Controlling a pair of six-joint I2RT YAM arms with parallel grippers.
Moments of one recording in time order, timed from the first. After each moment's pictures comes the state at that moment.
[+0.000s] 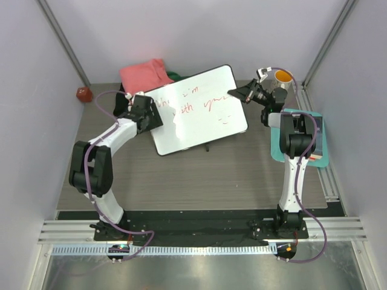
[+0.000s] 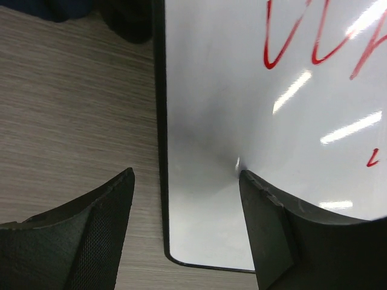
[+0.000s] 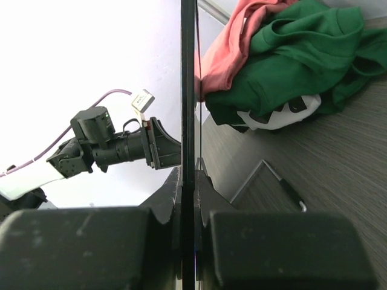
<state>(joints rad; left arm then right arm) -0.26 1.75 1.24 -0.32 -0.18 -0.52 -0.01 2.33 1.48 1.26 -1.07 1.35</state>
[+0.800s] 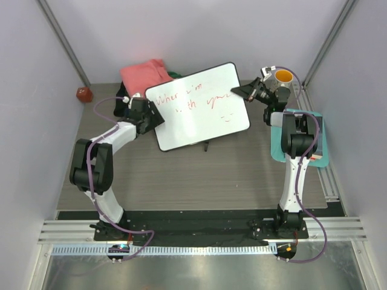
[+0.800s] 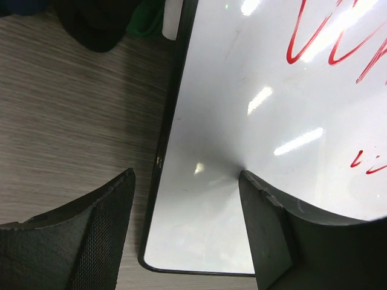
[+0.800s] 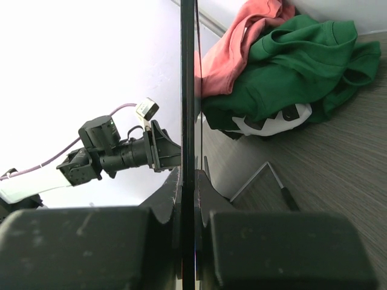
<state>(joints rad) -0.23 1.76 1.15 -0.12 -0.08 -0.66 -0.03 2.33 1.51 1.25 -1.06 1.33</state>
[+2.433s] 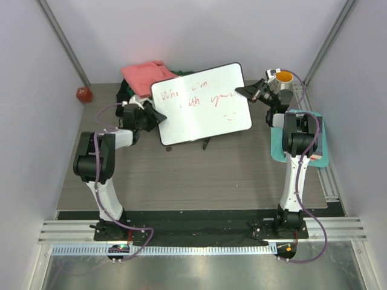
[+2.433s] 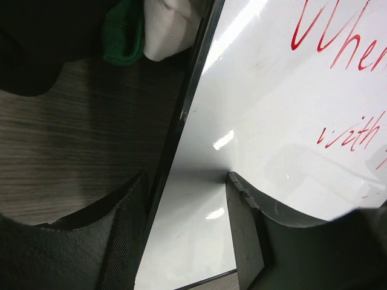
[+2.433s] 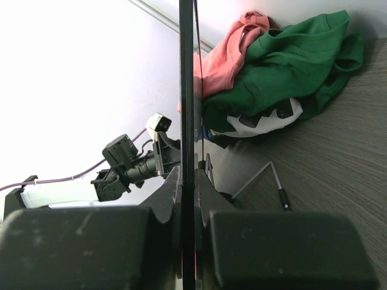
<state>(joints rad) -0.13 1.90 1.02 0.40 0.28 -0.78 -0.06 2.39 1.52 1.29 -1.03 1.38</state>
